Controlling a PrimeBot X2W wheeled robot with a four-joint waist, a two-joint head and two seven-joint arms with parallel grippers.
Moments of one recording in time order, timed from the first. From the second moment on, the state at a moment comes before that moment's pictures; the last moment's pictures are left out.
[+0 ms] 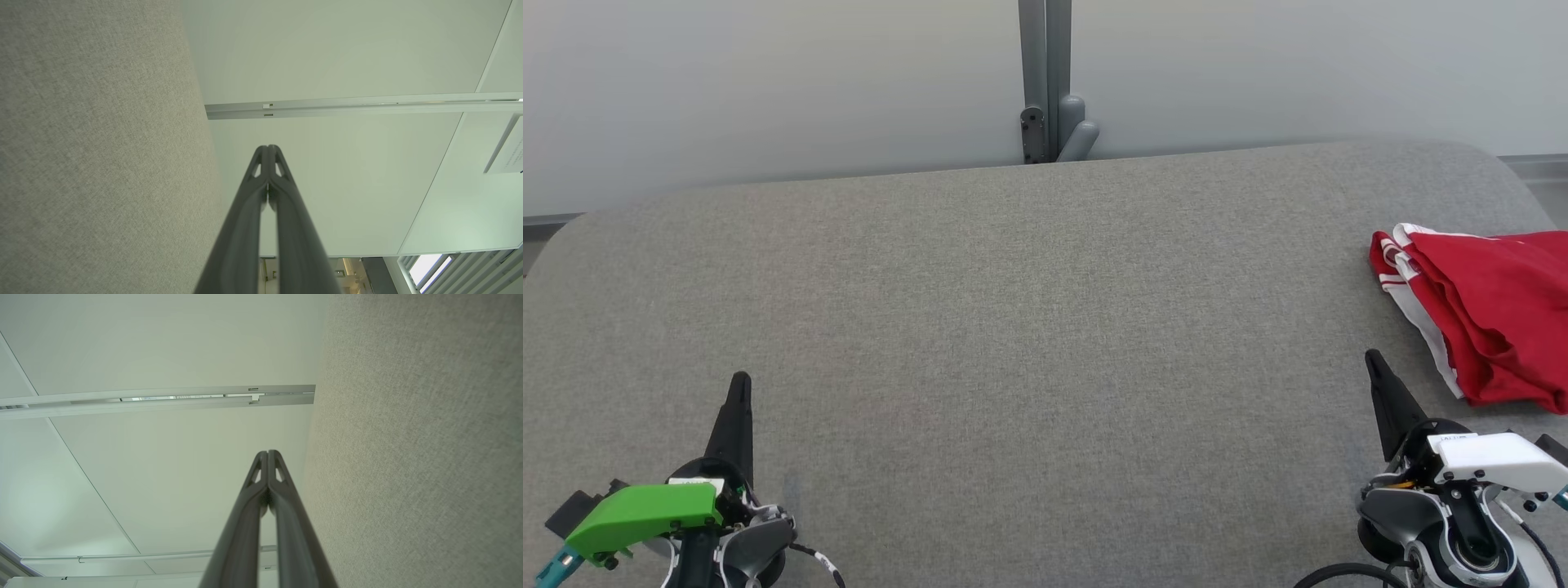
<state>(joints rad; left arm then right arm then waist) -0.12 0.05 0.11 0.26 -1.62 -0.13 0.11 -0.12 -0.05 -0.12 0.26 1.61 0.13 0.11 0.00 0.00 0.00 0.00</state>
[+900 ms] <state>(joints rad) -0.12 0.05 0.11 0.26 -1.62 -0.13 0.11 -0.12 -0.05 -0.12 0.26 1.61 0.13 0.11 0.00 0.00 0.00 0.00</state>
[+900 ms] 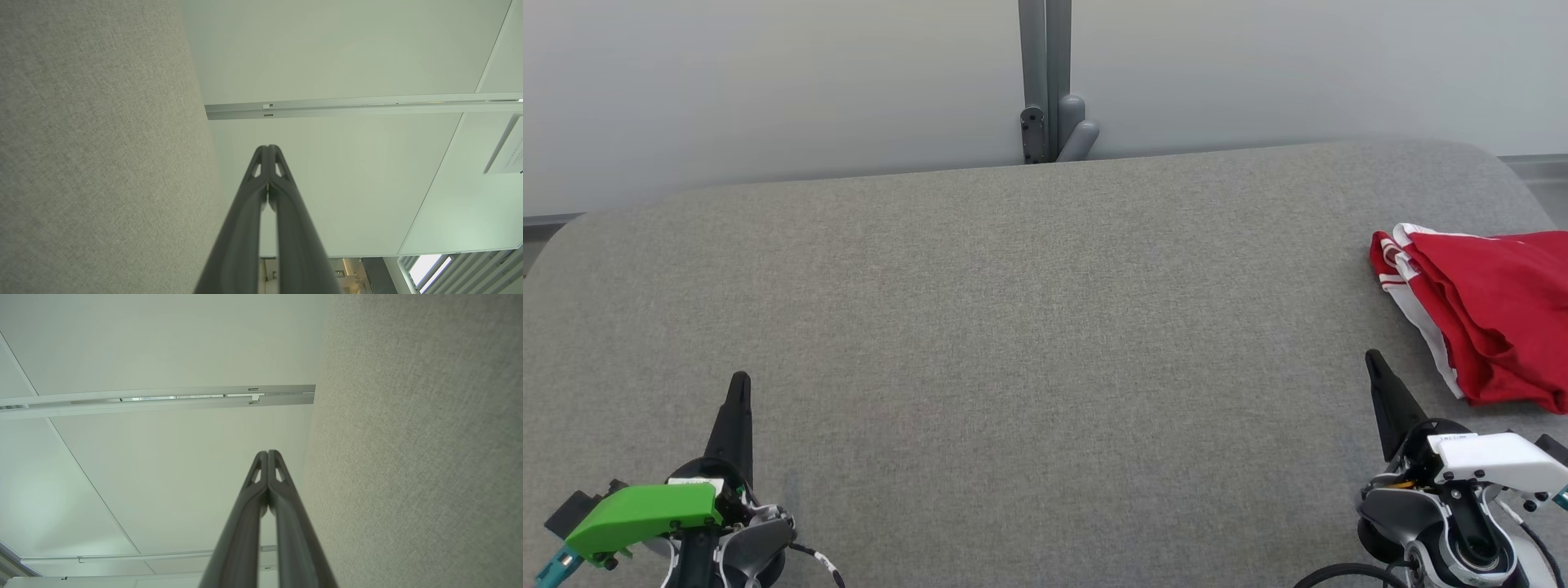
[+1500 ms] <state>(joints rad) -0.12 0.05 0.11 0.26 -1.62 -0.13 0.11 -0.12 -0.05 -0.12 0.26 1.61 0.13 0.11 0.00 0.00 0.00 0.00</state>
